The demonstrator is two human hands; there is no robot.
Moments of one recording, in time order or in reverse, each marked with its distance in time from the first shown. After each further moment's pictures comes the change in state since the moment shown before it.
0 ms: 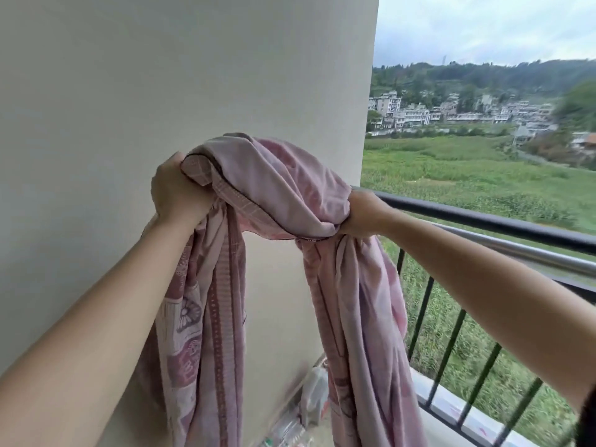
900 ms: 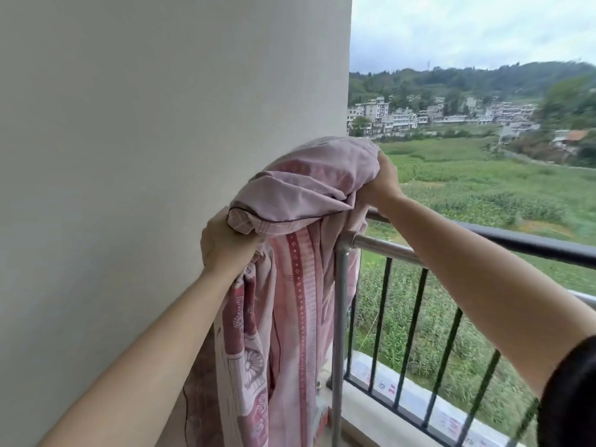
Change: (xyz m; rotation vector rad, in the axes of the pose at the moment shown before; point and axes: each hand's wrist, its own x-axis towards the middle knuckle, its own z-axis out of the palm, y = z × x) left_hand -0.071 0.066 0.159 -0.180 -0.217 -0.127; right_hand 0.072 0.143 0.002 0.884 0.597 0.257
